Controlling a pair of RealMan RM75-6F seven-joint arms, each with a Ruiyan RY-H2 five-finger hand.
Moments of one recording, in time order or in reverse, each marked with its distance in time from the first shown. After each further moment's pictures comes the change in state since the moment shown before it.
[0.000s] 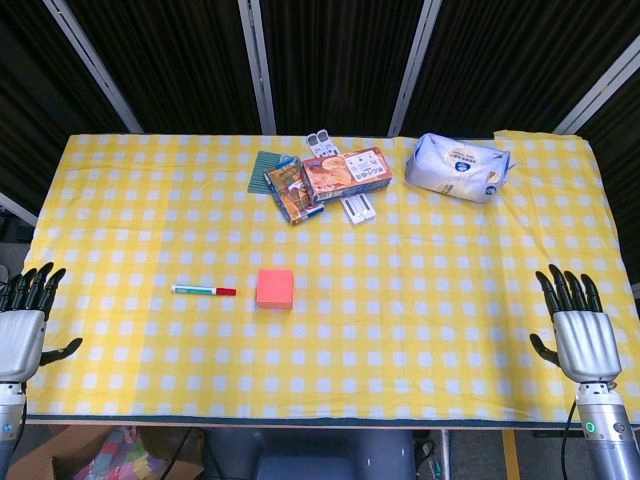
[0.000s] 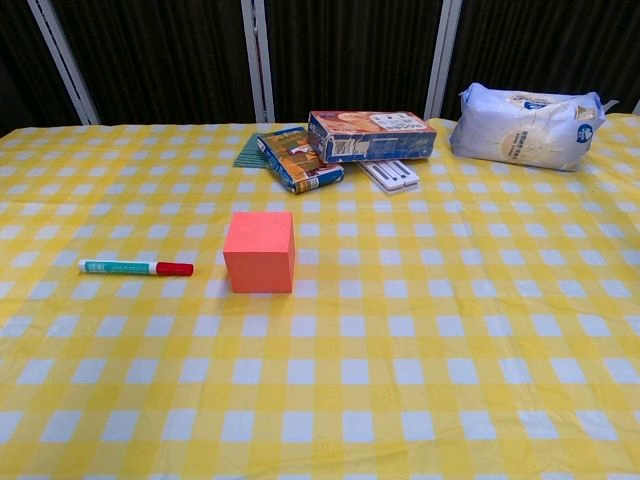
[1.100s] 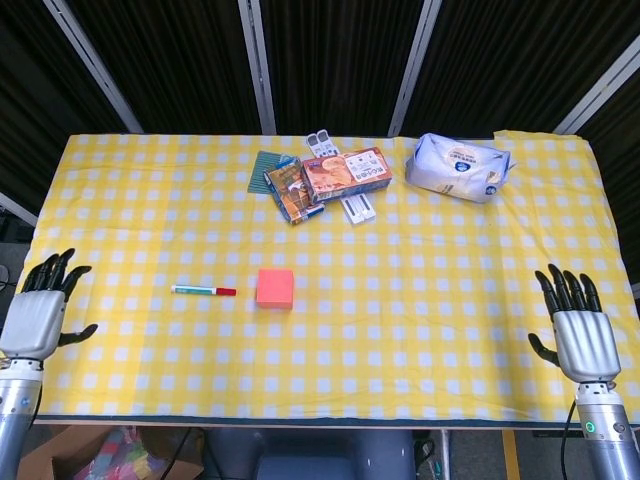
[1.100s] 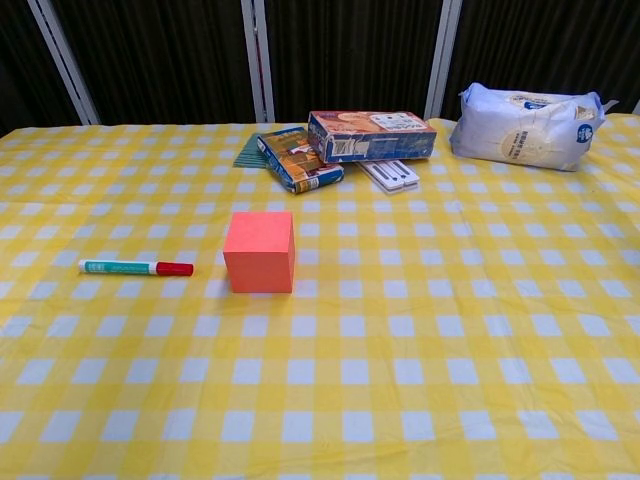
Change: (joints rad) left arm -0.100 0.002 -0.062 -0.045 -0.106 -0.145 0.054; right arm 0.001 -0.004 0.000 0.002 -0.007 0.006 0.023
